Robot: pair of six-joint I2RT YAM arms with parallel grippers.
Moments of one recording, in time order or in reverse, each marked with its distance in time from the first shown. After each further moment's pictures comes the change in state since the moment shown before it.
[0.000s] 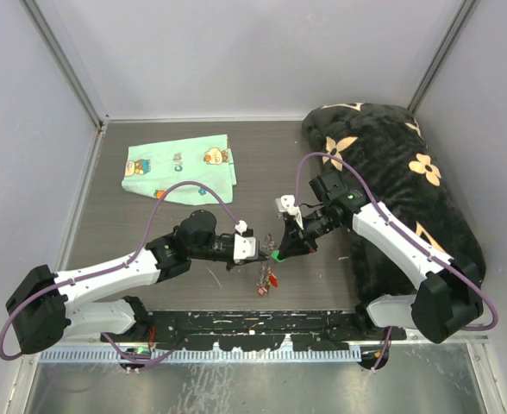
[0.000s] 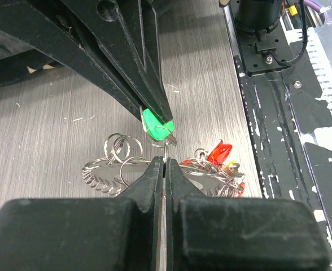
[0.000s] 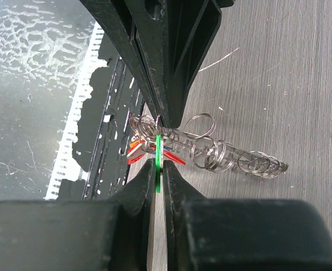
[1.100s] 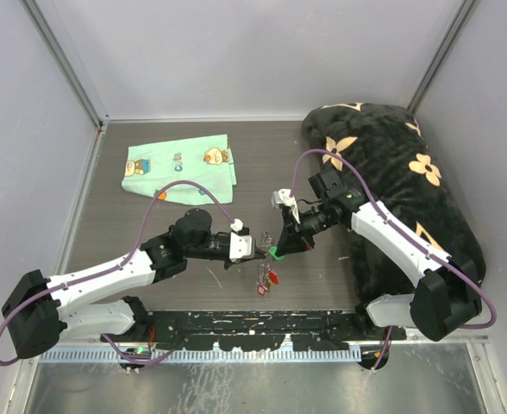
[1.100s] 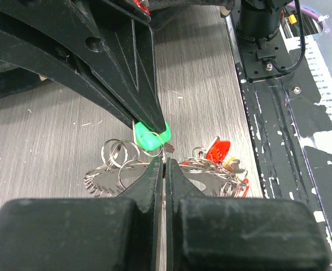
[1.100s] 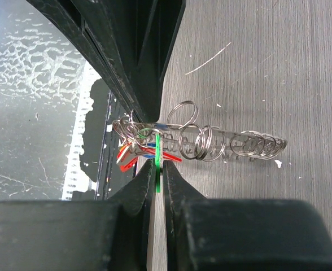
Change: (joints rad) left arm 0.005 -0.035 0.010 -0.021 0.013 0.000; right arm -0.004 0.014 0.000 0.081 0.020 0.185
